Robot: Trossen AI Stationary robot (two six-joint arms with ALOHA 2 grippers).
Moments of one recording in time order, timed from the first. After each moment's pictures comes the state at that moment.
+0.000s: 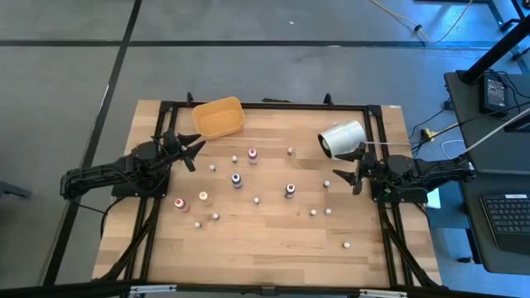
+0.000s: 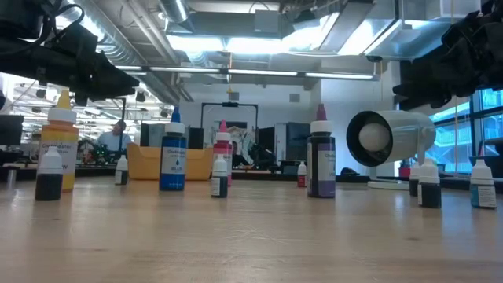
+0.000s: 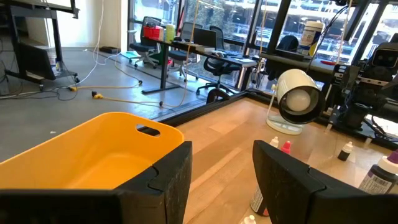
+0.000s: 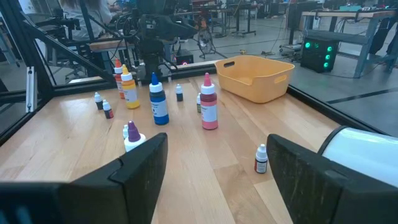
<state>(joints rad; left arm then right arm) 0.24 0.01 0.06 -0.10 -0.39 -0.22 0.15 0.01 0.07 -0.17 0.37 0.12</state>
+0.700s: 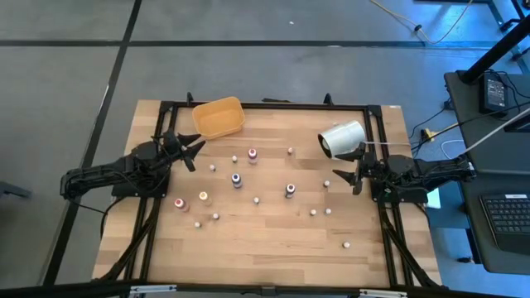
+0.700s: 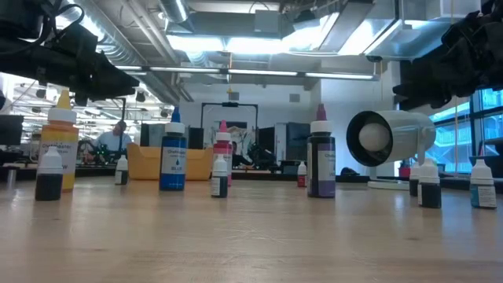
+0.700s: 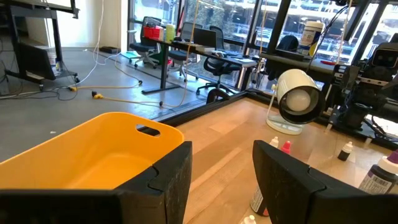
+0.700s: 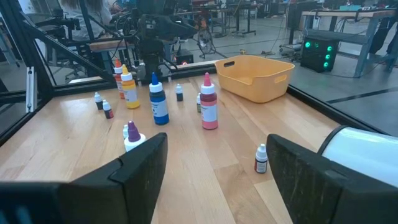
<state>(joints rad) 0.24 0.01 0.06 -0.10 -0.39 -0.22 0.15 0.01 0.07 -0.17 0.37 0.13</state>
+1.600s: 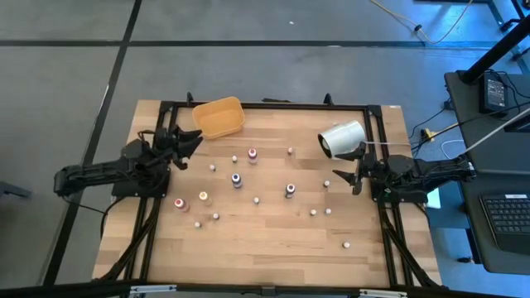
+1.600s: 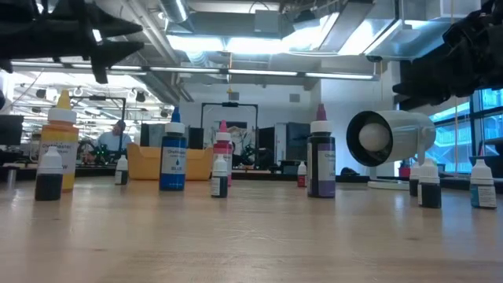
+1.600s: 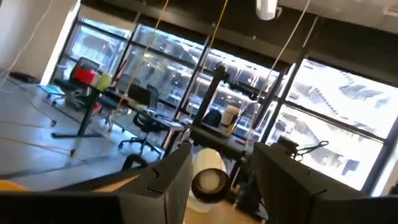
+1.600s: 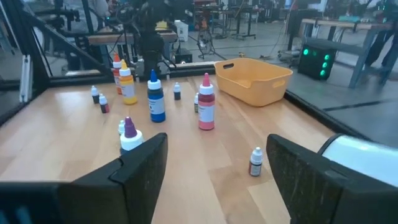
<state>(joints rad) 0.24 0.17 0.06 0.42 -0.21 -0.39 0.15 0.01 0.07 -0.17 0.37 0.05</state>
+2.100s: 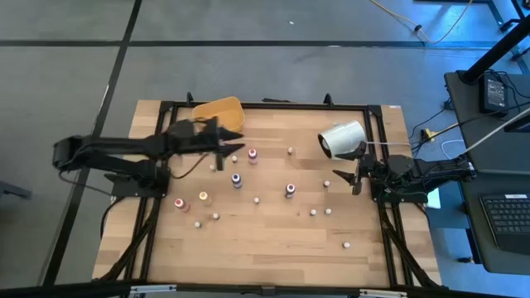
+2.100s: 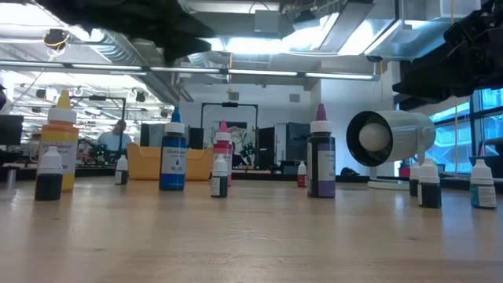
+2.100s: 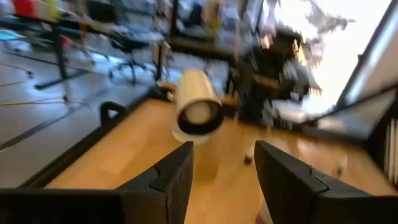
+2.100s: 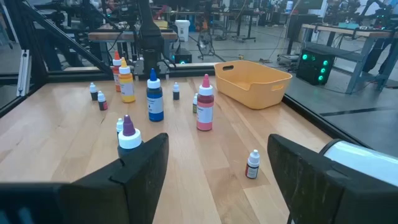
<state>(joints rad) 0.24 1.03 0.60 0.31 0.03 -0.16 0.15 0.01 0.07 -0.16 0.37 0.02</state>
